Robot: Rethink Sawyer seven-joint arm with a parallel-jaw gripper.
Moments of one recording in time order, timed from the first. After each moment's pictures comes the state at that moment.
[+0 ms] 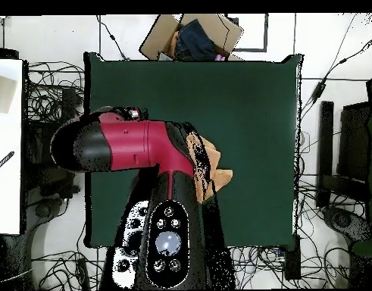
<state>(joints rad) 0.05 -0.83 -0.02 1.54 -0.02 0.53 1.57</state>
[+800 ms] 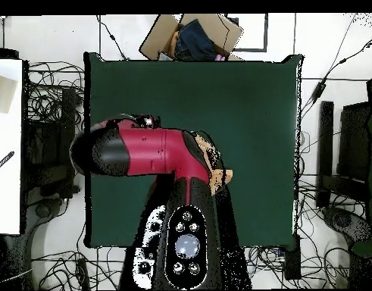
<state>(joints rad) 0.00 -0.84 -0.01 1.61 -0.02 0.51 1.57</state>
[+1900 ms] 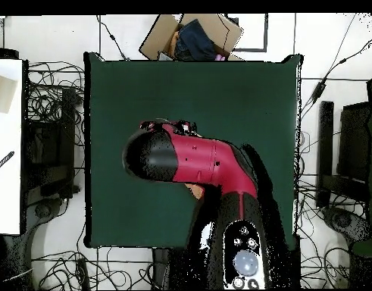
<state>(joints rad) -0.16 -0.90 0.03 1.70 -0.02 0.49 1.57</state>
